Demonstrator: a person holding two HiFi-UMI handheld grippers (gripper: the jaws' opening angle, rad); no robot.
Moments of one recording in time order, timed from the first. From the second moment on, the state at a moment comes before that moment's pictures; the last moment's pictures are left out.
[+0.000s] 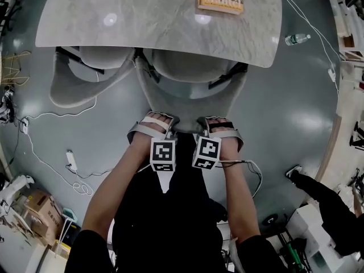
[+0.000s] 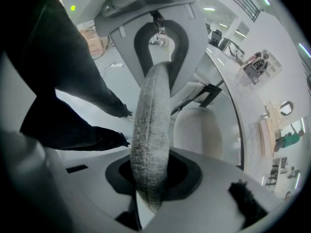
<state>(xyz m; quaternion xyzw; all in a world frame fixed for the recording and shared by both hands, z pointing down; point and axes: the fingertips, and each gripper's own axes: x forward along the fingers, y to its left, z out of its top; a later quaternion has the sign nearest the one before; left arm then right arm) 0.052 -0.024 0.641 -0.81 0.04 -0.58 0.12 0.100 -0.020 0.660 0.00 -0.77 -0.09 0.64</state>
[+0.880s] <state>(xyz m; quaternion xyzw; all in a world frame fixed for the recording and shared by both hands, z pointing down) 0.046 -0.004 0.643 -0.81 0.03 -0.58 0.11 0.094 0.000 0.662 0.01 -0.76 -0.09 0.64</state>
